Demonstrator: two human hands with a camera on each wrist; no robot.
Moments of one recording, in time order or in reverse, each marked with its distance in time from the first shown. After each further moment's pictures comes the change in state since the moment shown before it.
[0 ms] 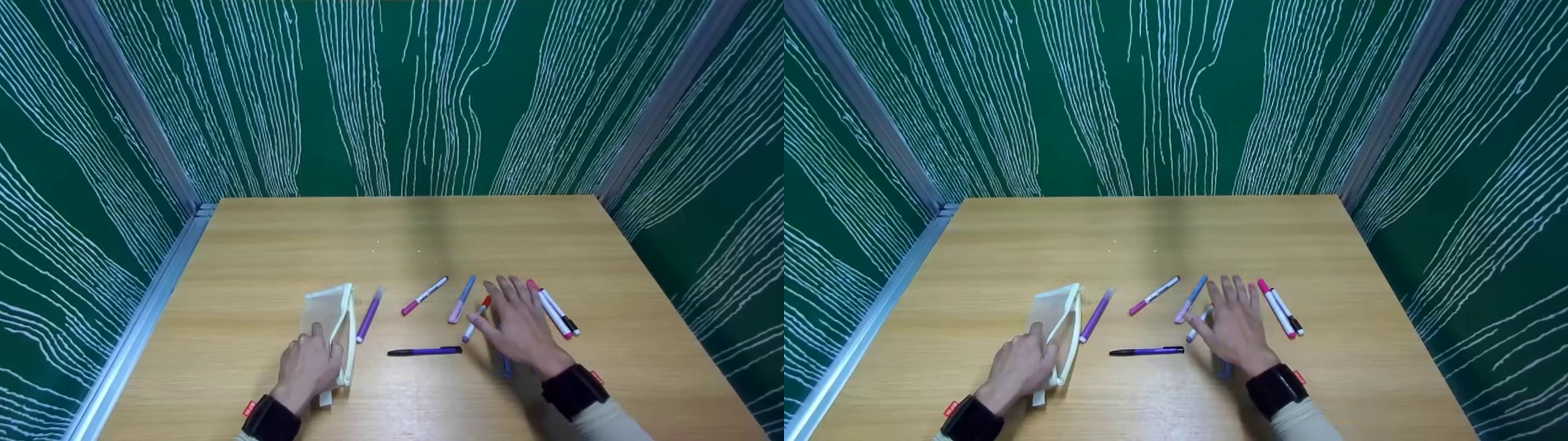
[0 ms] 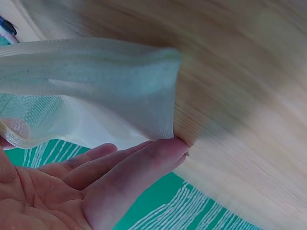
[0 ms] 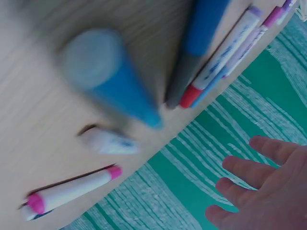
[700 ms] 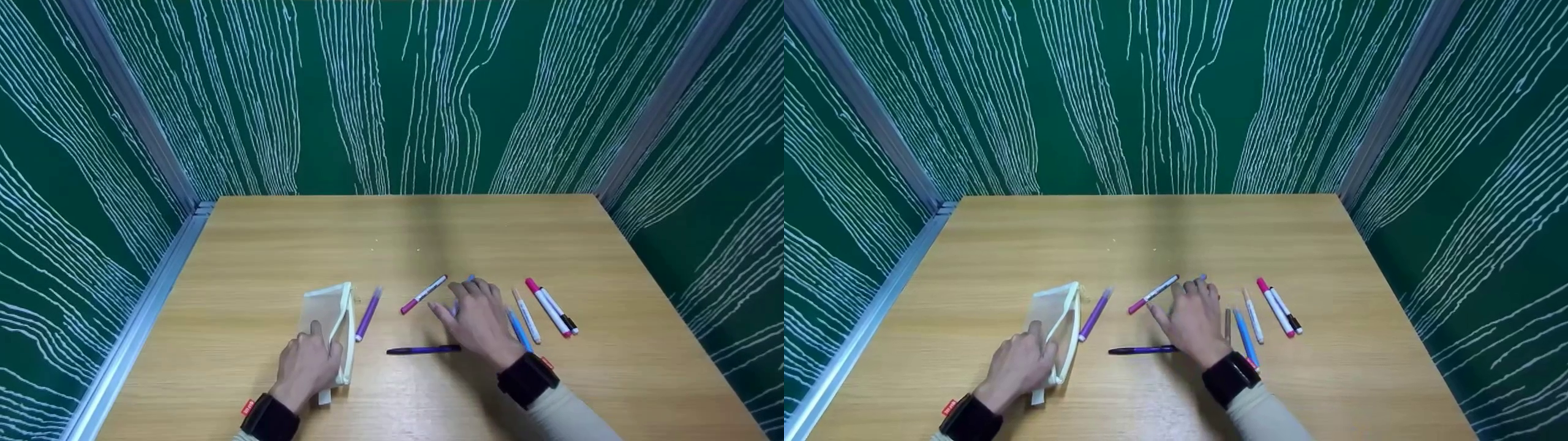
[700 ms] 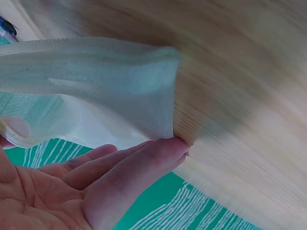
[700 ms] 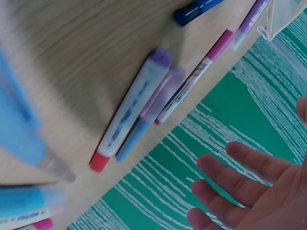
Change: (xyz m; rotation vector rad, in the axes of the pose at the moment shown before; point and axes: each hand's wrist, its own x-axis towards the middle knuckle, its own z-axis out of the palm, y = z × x) left_hand -0.001 0.000 -0.001 -0.009 0.008 0.010; right_hand 0.031 -0.065 0.019 -0.018 0.164 -0.047
